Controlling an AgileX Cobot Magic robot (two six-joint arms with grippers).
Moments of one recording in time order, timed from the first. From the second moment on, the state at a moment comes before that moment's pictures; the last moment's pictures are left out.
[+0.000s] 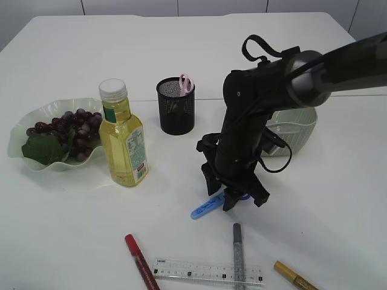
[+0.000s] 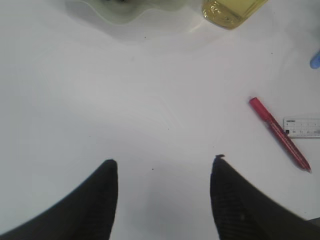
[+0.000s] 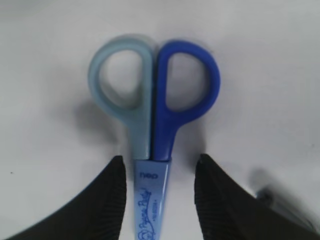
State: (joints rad) left arm -0.13 1.08 -0.89 -0.13 1.02 -0.05; right arm 0.49 2.18 -1.51 0.17 0.90 1.30
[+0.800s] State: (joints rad) left arm -0.13 1.08 -0.89 -0.13 1.02 -0.05; right arm 0.49 2.19 -1.51 0.16 0.89 1.30
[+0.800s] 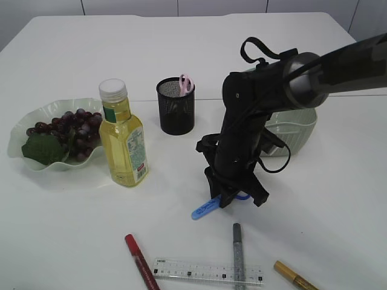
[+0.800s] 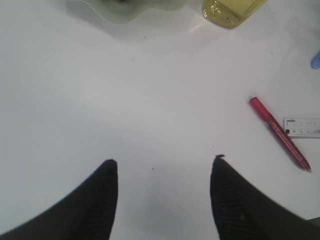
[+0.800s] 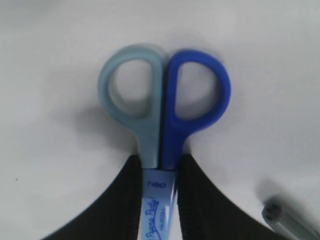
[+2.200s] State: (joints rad) left arm -0.13 1.08 -0.89 -0.19 1.08 -0.05; right arm 0.43 1.99 -1.58 0.35 0.88 0.04
